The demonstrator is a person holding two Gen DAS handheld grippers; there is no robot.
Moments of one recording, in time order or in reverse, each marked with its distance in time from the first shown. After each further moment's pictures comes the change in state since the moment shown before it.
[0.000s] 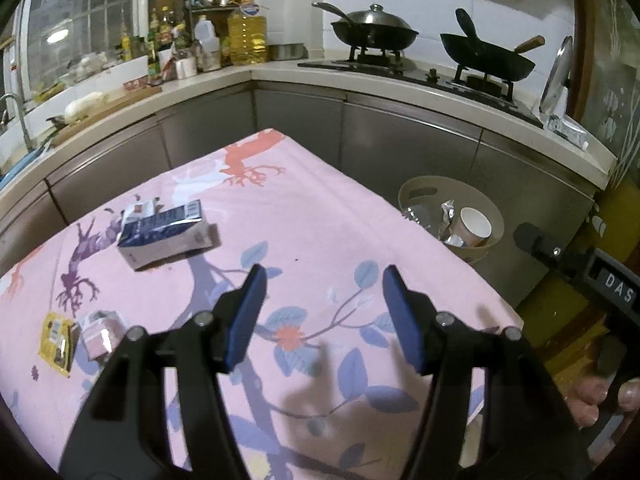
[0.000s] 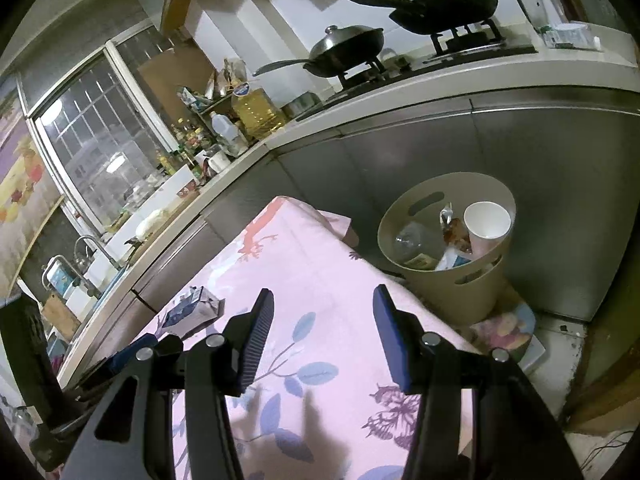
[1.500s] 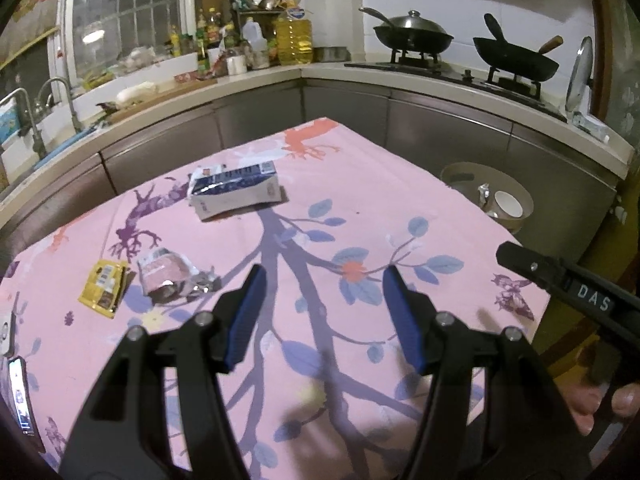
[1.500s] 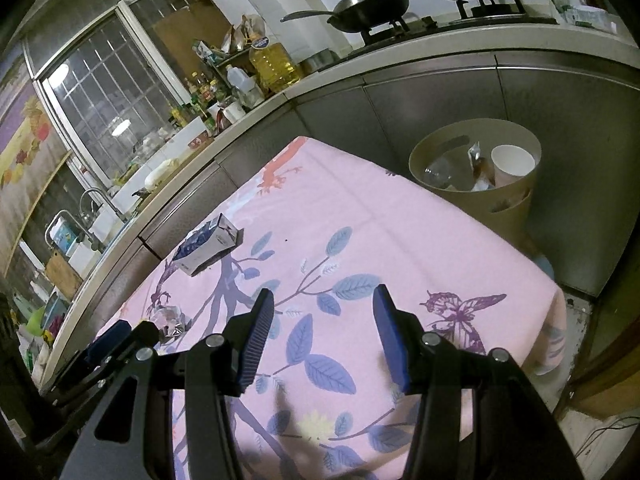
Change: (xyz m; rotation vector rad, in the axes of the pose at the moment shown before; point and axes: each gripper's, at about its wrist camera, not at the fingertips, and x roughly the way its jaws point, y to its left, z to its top) left arm -0.045 0.028 -0.063 -0.038 -0.024 0.142; right arm 0.008 0.034 -0.067 -0.044 0.135 0.013
